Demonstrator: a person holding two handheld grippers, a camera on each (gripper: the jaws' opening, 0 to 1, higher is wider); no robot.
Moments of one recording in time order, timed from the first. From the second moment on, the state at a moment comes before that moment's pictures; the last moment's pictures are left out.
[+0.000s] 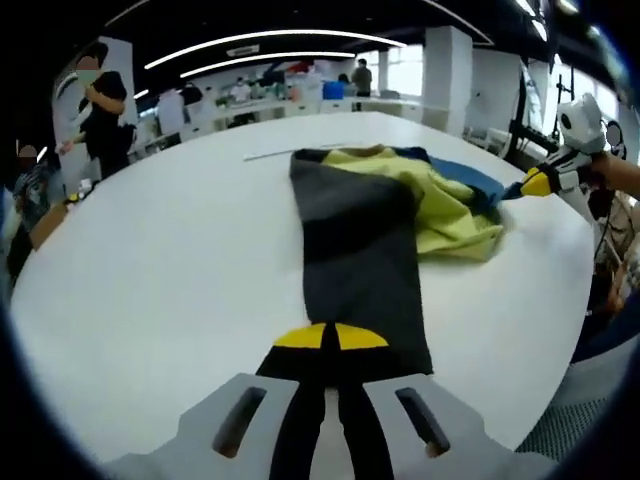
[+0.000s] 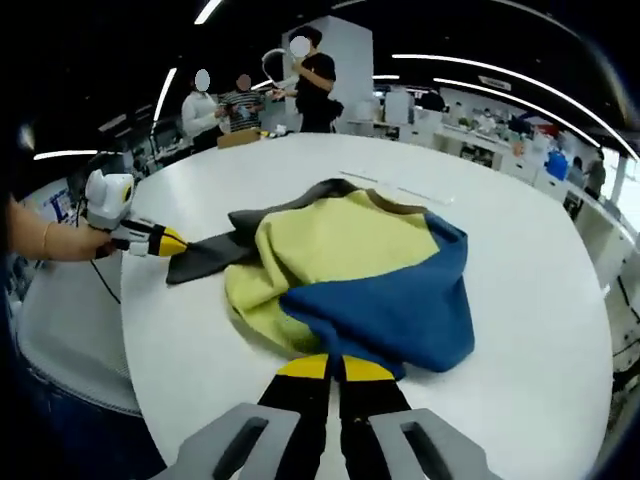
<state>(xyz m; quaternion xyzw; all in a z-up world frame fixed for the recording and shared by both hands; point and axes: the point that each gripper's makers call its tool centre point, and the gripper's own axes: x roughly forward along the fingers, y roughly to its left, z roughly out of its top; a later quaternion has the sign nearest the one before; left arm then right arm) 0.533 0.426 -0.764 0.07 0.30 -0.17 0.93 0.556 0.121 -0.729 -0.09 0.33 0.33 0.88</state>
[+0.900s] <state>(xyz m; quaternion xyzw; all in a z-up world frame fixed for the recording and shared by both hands) 0.566 0.544 -0.705 0.13 0.26 -0.06 0.95 0.592 -0.020 -0.690 0.07 0.37 0.13 0.92</state>
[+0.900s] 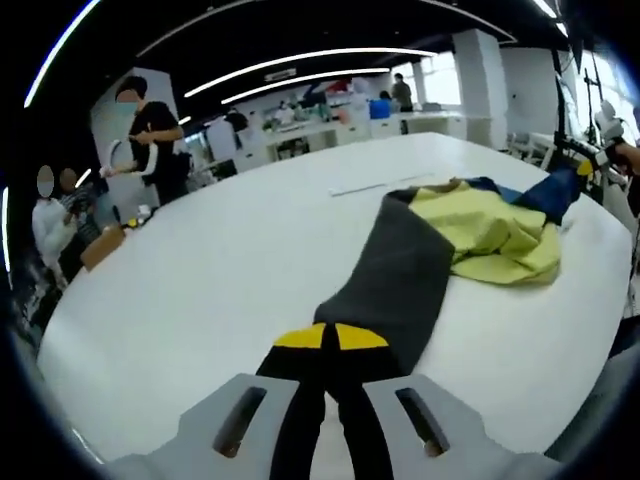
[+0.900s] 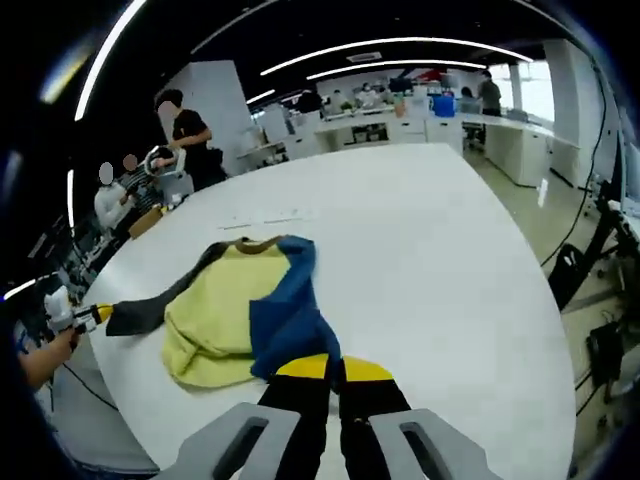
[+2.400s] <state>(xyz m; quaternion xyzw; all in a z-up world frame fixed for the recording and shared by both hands) 0.633 0.629 -0.732 0.28 0.35 -0.01 0.89 0.642 -0.208 -0.753 0.00 0.45 -0.07 0.89</state>
